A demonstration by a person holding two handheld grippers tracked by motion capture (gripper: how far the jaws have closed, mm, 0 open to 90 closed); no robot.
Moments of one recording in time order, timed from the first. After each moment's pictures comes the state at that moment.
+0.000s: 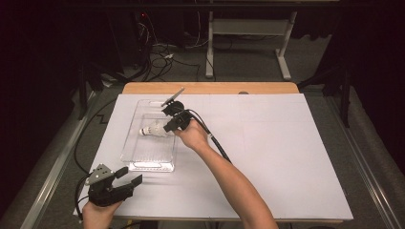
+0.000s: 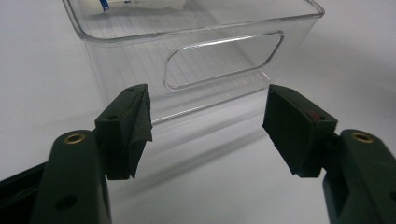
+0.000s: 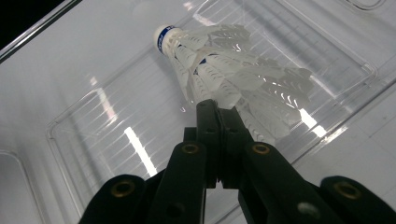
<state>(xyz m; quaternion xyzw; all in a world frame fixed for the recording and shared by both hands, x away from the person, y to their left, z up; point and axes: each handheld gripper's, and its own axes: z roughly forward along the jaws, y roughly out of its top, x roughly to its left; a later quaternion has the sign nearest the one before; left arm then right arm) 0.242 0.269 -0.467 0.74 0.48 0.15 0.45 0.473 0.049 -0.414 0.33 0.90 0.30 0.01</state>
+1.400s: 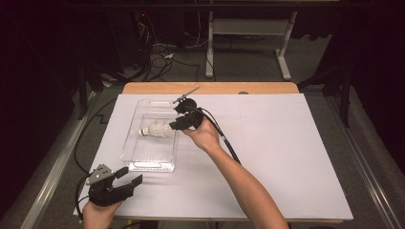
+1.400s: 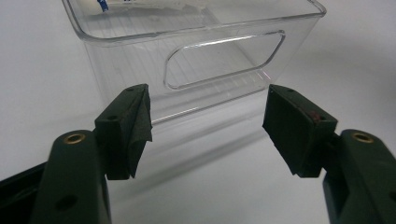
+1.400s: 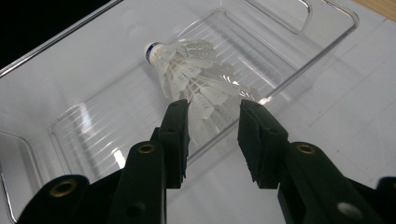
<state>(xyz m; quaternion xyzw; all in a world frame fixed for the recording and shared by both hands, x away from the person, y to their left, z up) 0.243 0.268 -0.467 0.74 0.48 0.15 0.44 0.457 0.011 -0.393 0.33 0.88 0.35 0.06</state>
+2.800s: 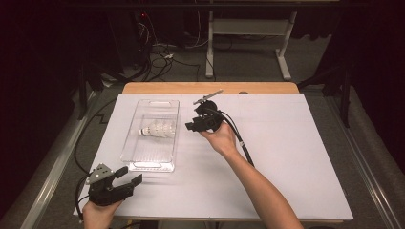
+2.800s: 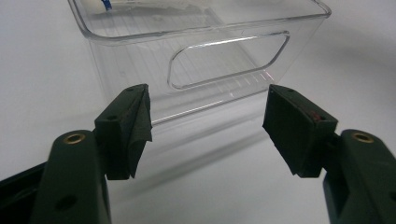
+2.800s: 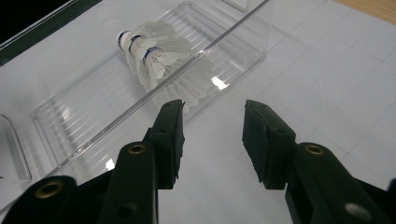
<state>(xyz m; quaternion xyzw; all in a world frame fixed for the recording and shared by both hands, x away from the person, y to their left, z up) 0.244 0.269 -0.467 0.74 0.48 0.15 0.44 0.451 -0.044 -0.397 0.35 0.86 0.37 0.07</state>
